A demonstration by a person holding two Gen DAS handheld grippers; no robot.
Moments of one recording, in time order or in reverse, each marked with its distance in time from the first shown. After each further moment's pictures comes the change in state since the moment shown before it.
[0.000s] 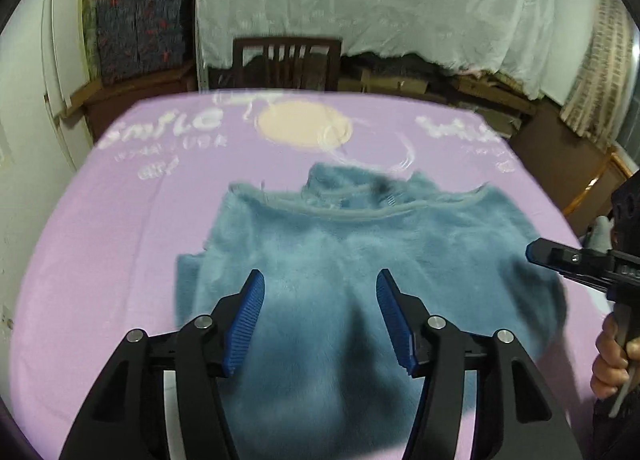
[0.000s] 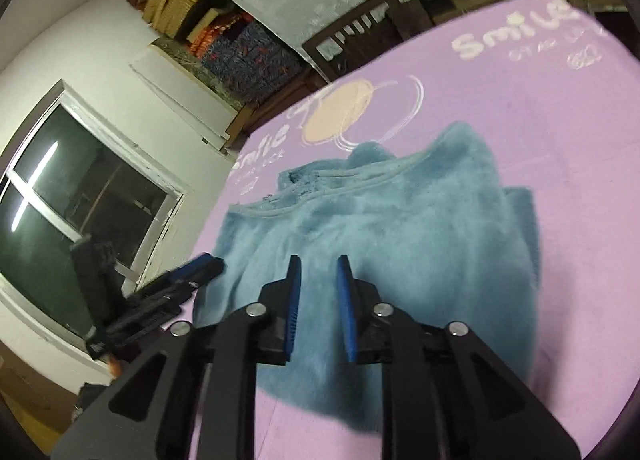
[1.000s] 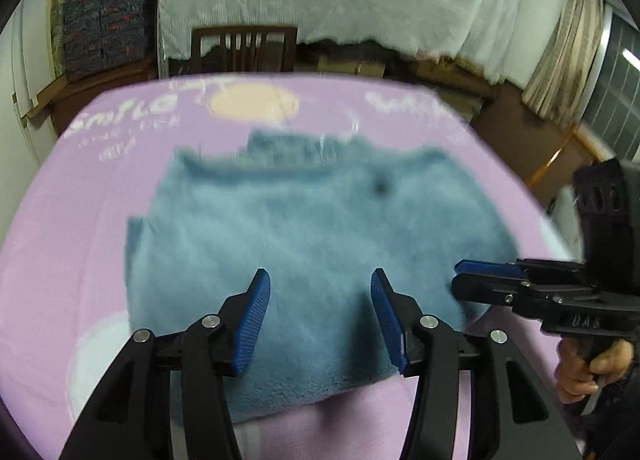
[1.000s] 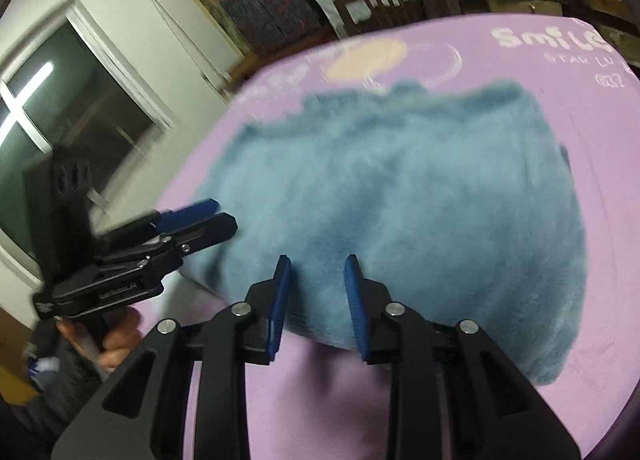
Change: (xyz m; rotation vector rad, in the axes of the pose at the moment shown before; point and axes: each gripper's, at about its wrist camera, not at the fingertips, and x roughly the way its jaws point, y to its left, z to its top) left arm -0.017 -0.029 -0.039 0.075 0.046 -0.114; right arm 0.011 0.032 -0.071 -0.190 0.135 -0.118
